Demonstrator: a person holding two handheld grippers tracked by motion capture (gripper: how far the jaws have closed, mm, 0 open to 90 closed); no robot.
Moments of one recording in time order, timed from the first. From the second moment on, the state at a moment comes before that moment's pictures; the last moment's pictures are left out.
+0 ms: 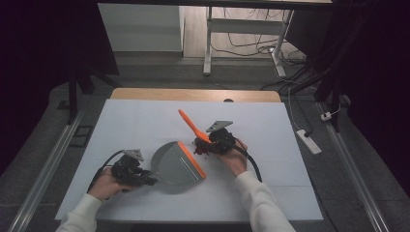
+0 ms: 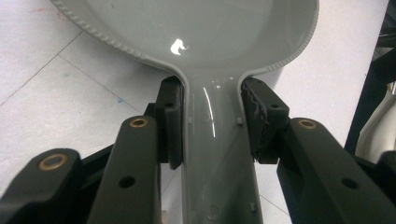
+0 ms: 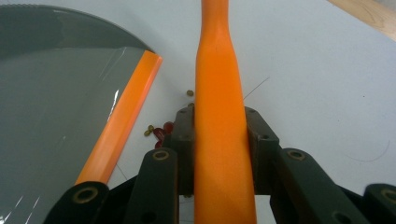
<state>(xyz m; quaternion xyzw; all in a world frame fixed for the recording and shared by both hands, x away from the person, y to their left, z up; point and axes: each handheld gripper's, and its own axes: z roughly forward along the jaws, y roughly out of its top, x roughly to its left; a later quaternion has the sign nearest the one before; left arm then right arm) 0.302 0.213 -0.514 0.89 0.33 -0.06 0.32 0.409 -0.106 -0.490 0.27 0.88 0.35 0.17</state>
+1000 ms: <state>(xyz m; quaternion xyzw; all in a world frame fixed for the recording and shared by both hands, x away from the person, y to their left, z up) 0.302 0.213 -0.514 0.89 0.32 -0.06 0.32 0.399 -0.090 -0.491 0.23 0.89 0.35 0.17</state>
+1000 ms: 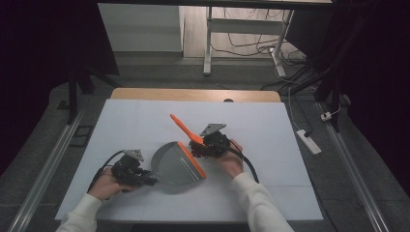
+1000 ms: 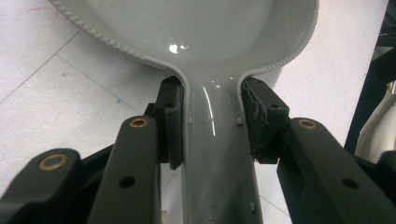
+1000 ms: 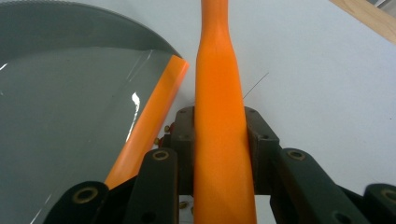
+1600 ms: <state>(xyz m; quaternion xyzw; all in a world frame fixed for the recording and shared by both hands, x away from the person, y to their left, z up) 0.302 0.213 -0.514 0.89 0.32 -0.06 0.32 0.391 -0.077 -0.492 0.21 0.90 0.35 0.16</state>
